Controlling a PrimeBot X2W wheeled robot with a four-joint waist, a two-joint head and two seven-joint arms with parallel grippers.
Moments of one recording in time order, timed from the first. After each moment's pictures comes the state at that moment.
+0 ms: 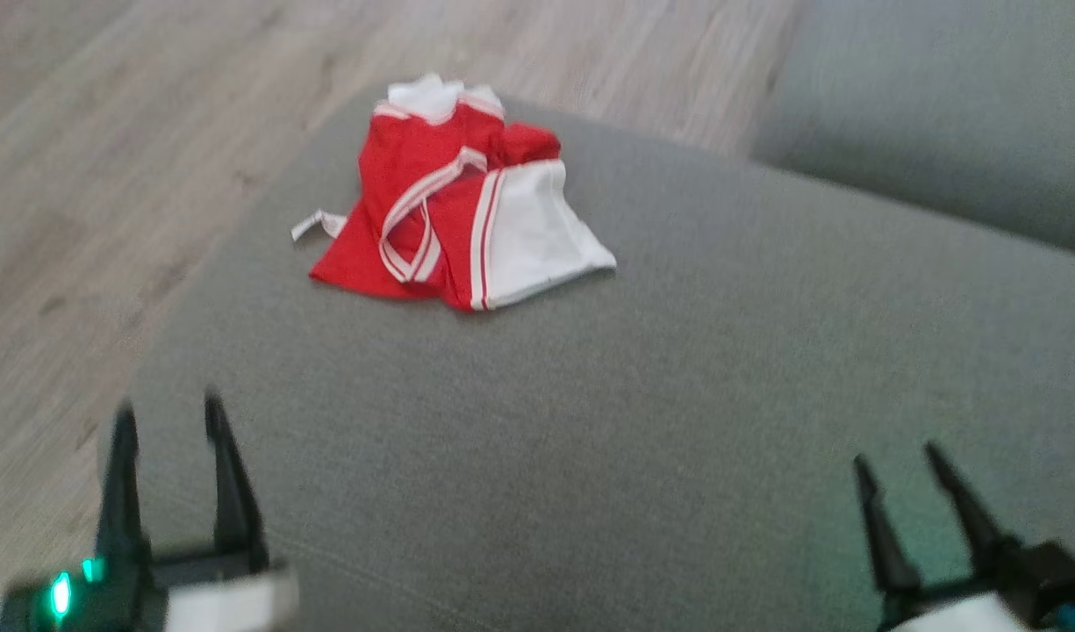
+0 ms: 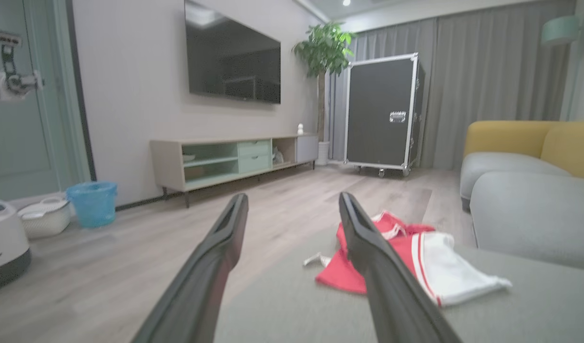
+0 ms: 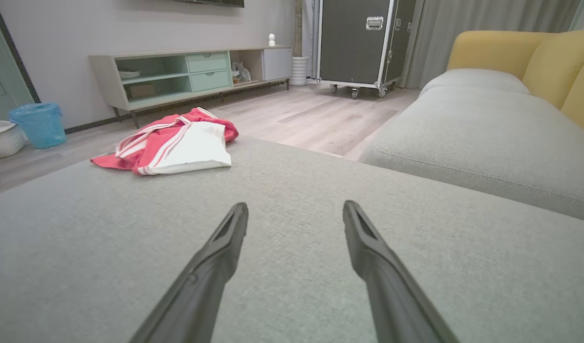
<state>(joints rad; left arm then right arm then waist) 0.19 0.06 0.00 -0.10 -0.09 0.11 -0.26 0.23 -0.13 0.06 0.10 0.11 0.13 -0.25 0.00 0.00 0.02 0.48</state>
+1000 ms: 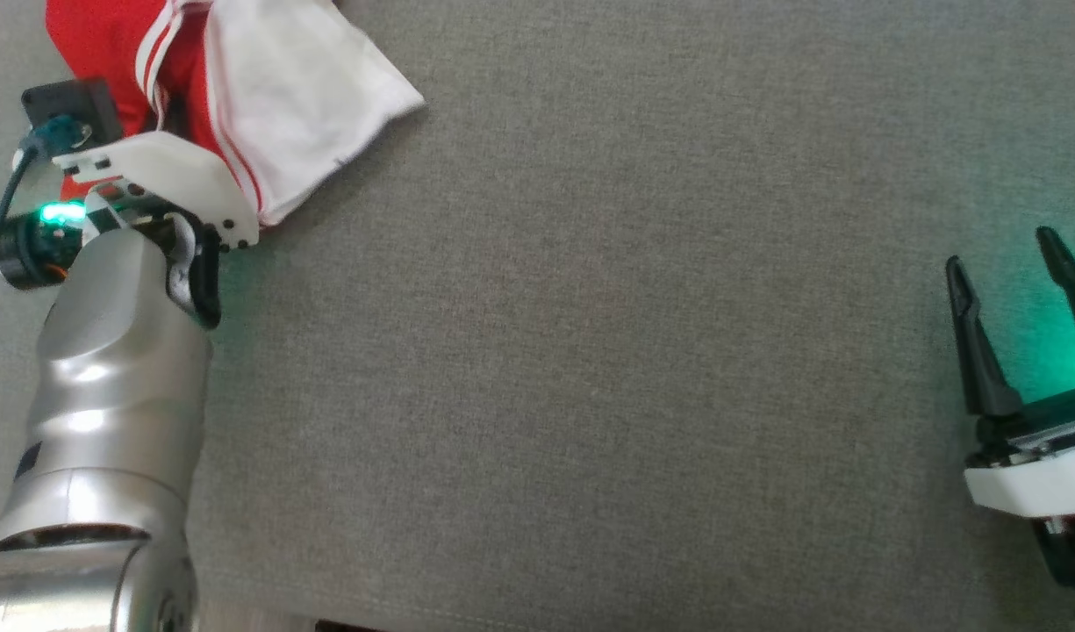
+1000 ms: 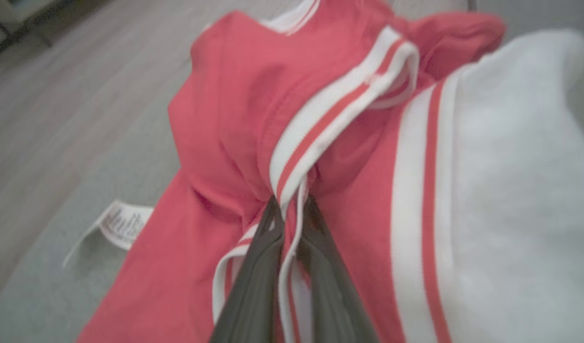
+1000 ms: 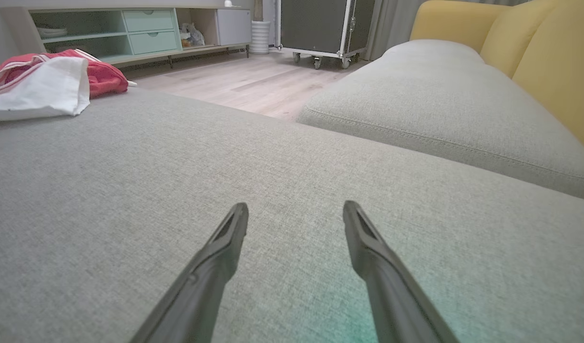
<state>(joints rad) -0.98 0.12 0.03 1.10 -0.19 0.01 0.06 -0.03 -0.38 0.03 -0.05 0.11 0.13 -0.25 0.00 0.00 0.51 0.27</state>
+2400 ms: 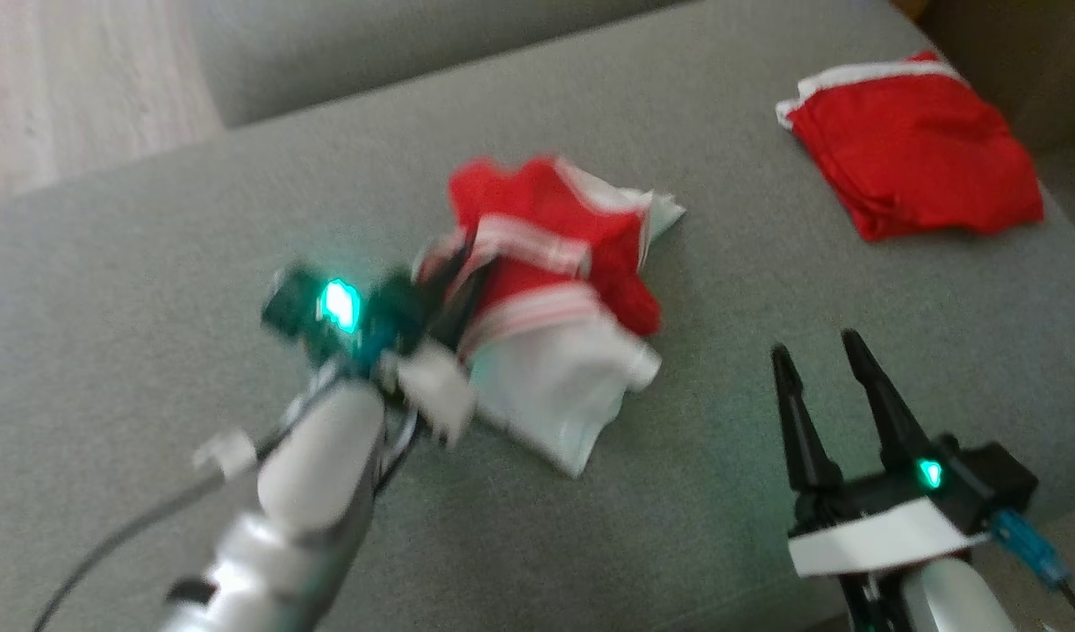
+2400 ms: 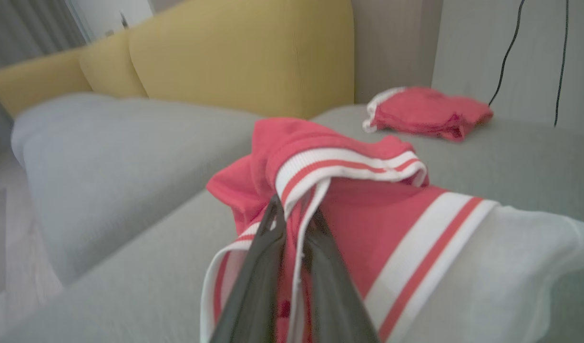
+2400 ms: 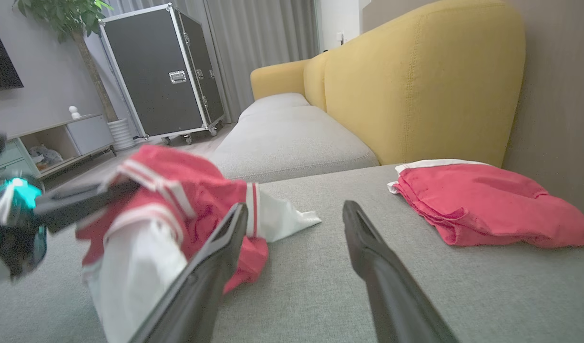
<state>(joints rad) -0.67 0.08 -0.56 0.69 -0.13 -0.13 -0.15 0.03 -0.09 0.17 0.07 0.19 0.13 -0.25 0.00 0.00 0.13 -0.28</state>
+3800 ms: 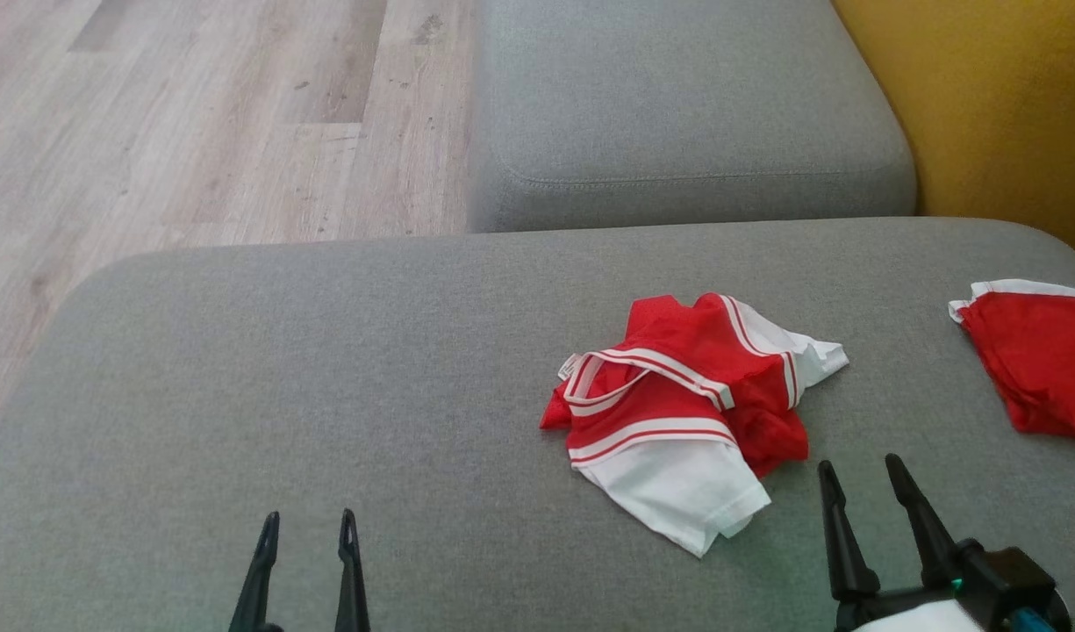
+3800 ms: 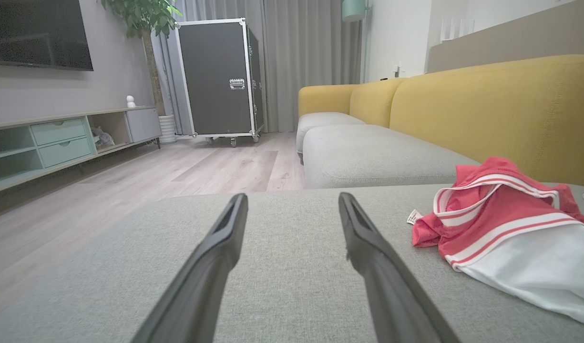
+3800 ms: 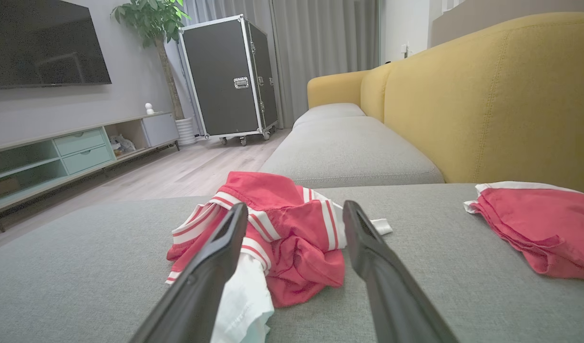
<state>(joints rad) 0.26 0.08 -0.22 0.05 -0.10 0.17 -0.25 0.20 -0.06 0.07 0.14 0.16 0.13 -0.25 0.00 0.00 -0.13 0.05</state>
